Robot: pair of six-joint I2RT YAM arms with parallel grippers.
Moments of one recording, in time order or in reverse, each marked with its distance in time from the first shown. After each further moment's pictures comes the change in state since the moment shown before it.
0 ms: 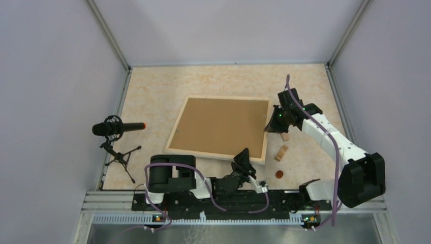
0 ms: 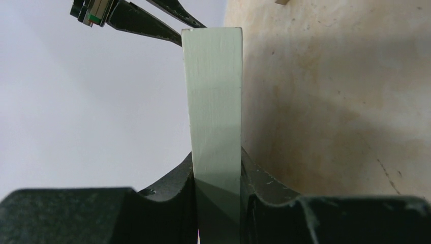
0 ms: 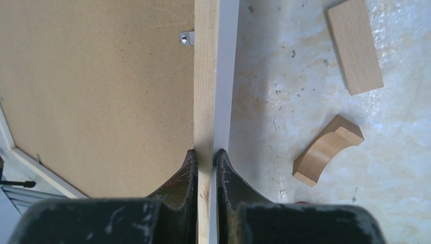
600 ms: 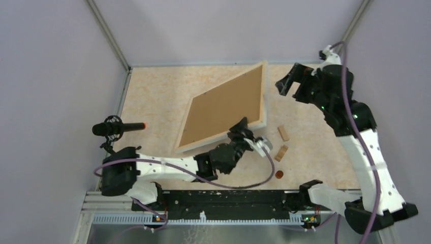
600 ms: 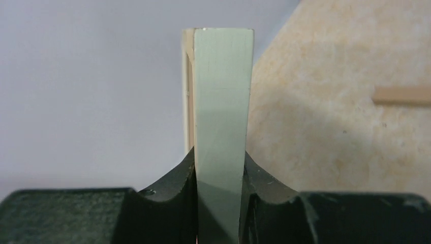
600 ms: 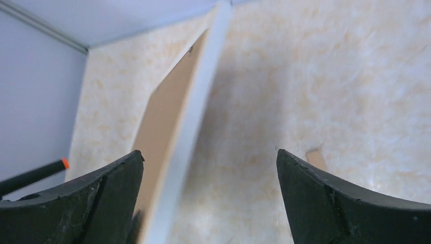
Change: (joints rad) left arm 0.116 -0.418 0.263 -0.521 0.028 -0.348; right arm -0.038 -0.198 0.471 -0.066 0.146 -0.151
